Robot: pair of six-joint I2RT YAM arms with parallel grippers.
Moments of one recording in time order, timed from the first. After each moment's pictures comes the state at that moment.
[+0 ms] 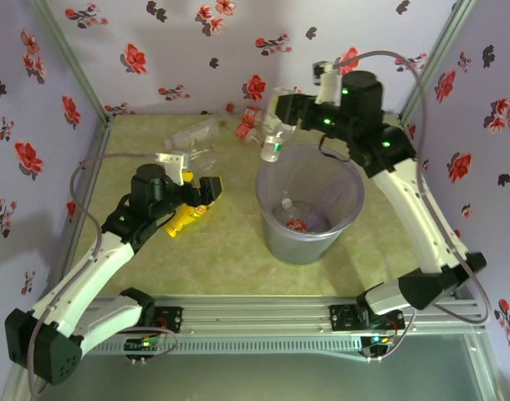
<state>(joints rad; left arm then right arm) -0.47 0.99 0.84 -0.27 0.15 -0.38 0.47 1.41 1.80 -0.64 -0.33 0.45</state>
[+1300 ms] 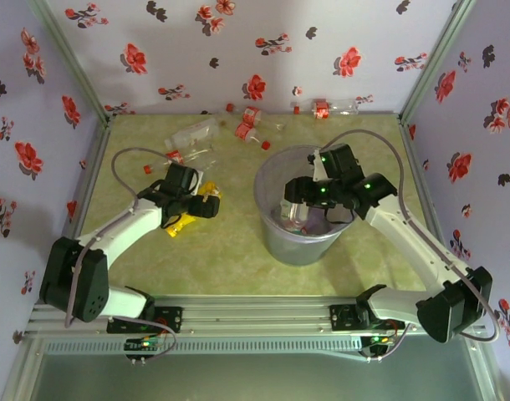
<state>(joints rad) -0.45 1.39 0.88 -0.46 -0.03 -0.18 0.52 1.23 1.16 -0.80 -0.32 0.57</state>
